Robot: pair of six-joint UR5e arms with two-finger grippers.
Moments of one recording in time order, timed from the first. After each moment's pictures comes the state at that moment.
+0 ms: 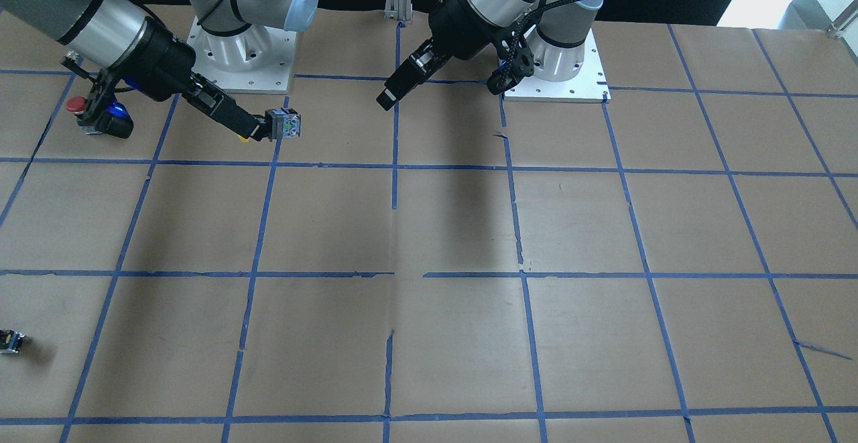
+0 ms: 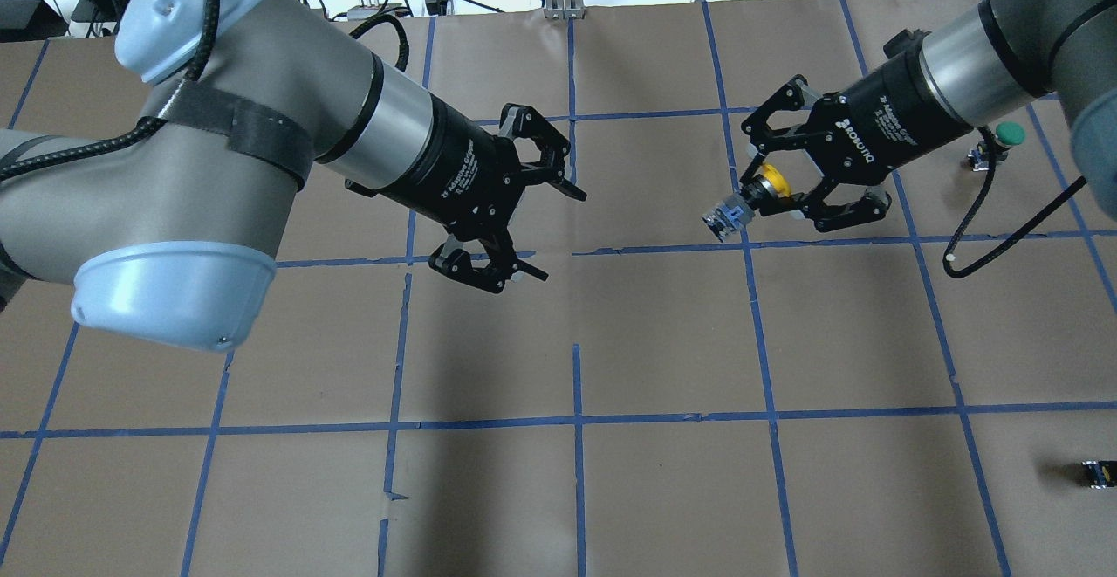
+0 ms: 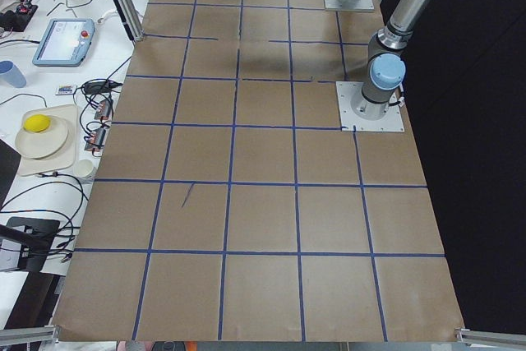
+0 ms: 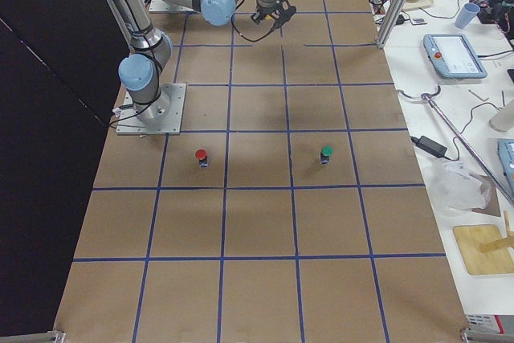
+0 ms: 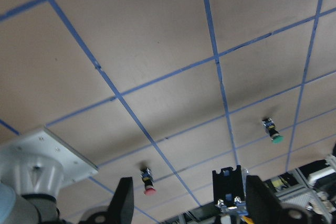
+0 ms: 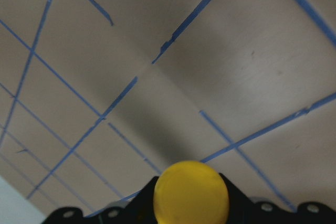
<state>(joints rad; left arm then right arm) -1.78 -1.48 -1.81 -1.30 1.04 -1.14 1.36 -1.67 1.83 -1.60 -1.05 0.42</state>
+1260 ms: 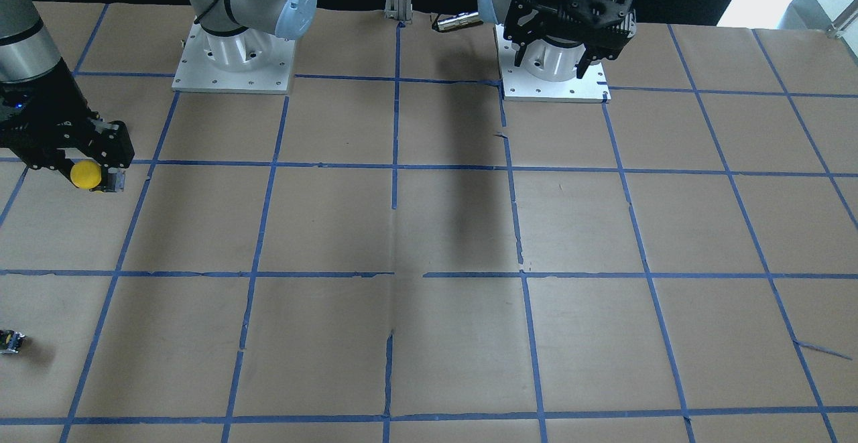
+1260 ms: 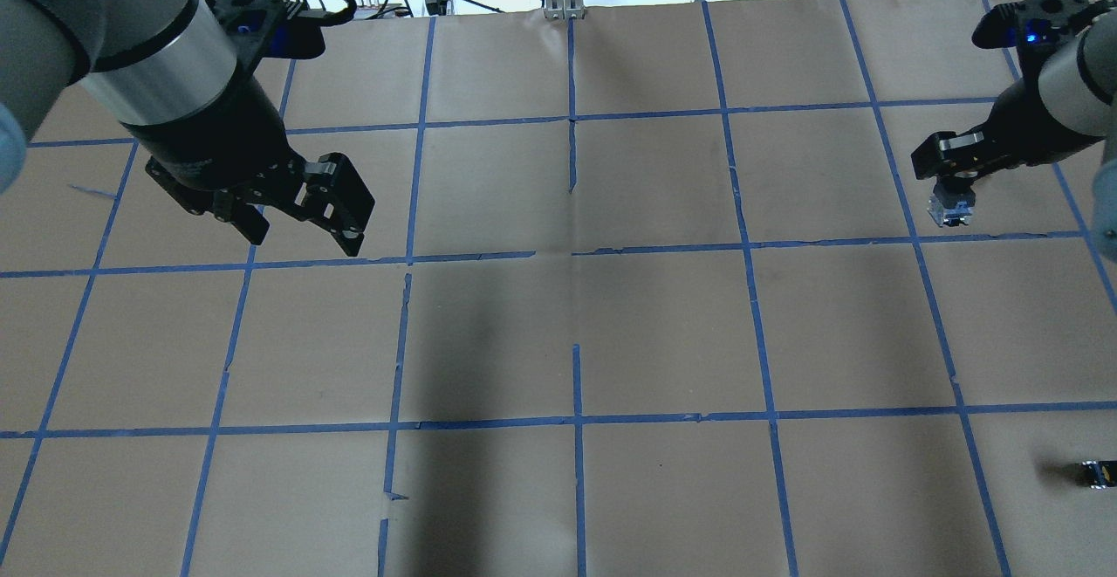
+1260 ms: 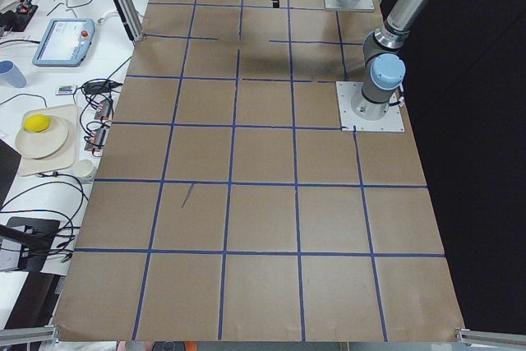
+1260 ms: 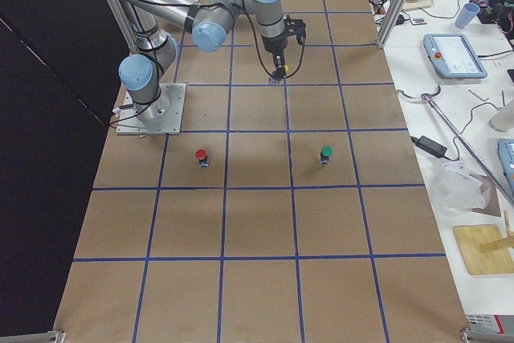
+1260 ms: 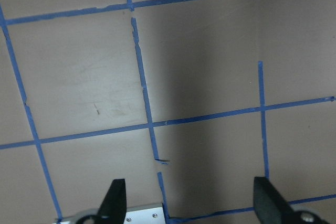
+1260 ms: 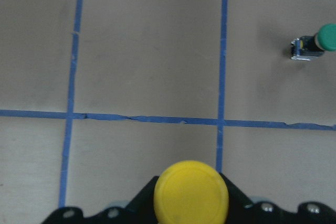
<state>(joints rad) -1.63 -1.43 -1.61 -1.73 1.55 0.16 1.19 -1.67 1.97 -2.12 -1.54 -0.40</state>
